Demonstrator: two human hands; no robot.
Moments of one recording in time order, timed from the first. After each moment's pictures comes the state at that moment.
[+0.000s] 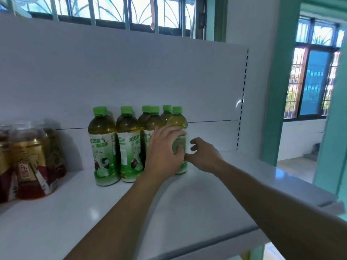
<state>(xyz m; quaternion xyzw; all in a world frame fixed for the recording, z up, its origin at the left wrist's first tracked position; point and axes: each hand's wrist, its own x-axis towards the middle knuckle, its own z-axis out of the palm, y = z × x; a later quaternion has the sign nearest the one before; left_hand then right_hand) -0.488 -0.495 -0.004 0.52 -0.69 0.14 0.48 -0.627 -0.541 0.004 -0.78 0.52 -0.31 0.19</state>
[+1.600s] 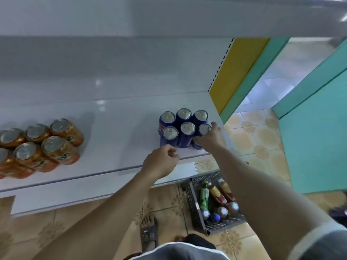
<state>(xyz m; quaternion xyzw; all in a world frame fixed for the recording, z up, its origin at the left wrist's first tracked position) -0.620 -0.345 -0.373 0.76 -0.48 -0.41 0.17 -0.769 -0.464 -0.375 -0.62 0.71 -0.07 0.33</state>
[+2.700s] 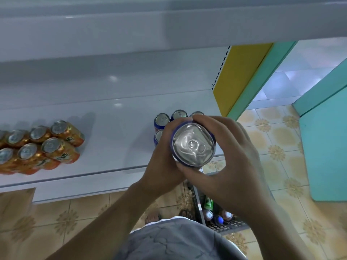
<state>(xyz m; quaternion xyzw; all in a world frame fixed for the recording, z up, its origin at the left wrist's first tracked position) -0.682 -0.337 -0.295 0.58 -0.58 -0.33 0.46 -0.828 -0.371 -0.234 -0.83 0.38 -0.33 0.22</state>
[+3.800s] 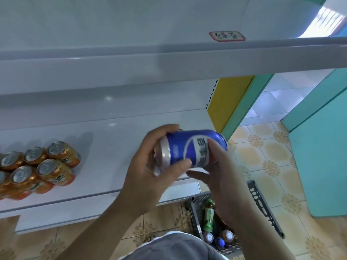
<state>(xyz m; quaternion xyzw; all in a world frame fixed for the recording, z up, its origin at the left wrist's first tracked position) -0.654 -0.326 -0.244 0.49 -0.49 -0.39 0.60 -0.805 -0.379 -0.252 -0.41 0.40 -0.40 0.71</state>
